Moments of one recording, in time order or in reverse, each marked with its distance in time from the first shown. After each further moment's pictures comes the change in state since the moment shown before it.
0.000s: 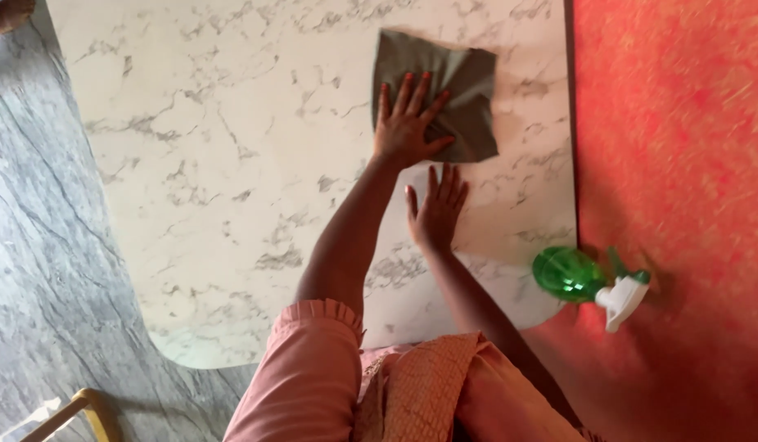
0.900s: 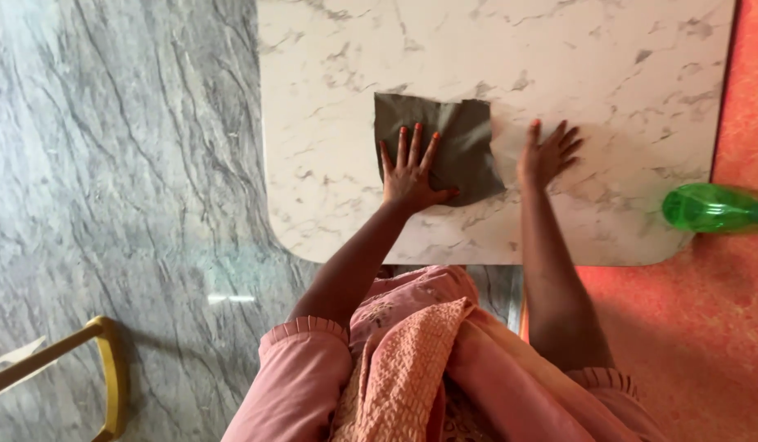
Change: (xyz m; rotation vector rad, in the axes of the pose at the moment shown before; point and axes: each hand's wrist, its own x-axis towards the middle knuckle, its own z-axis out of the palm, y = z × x) left_hand -0.375 -0.115 -0.017 -0.095 -0.132 -0.322; right_hand -0.046 -0.069 0.034 0.003 -0.045 0.513
